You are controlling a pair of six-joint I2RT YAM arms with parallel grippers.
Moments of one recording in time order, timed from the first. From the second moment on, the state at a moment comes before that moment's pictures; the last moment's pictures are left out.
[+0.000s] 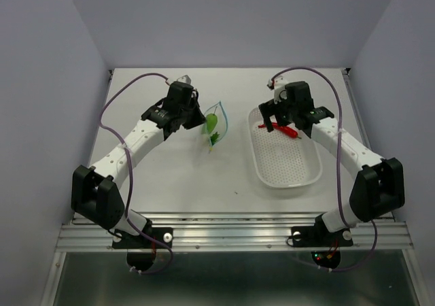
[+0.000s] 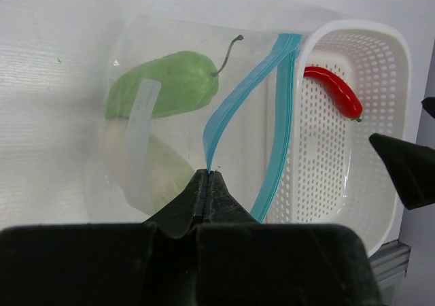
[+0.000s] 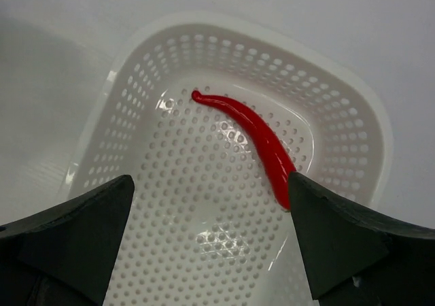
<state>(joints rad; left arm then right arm) -0.50 1.46 1.26 -0.51 -0.01 -0.74 0.34 1.47 1.19 -0.38 -0.02 -0.11</state>
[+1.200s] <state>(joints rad) -0.50 1.49 1.26 -0.51 -0.01 -0.70 0.22 1.86 1.29 -0.52 -0.04 -0.36</state>
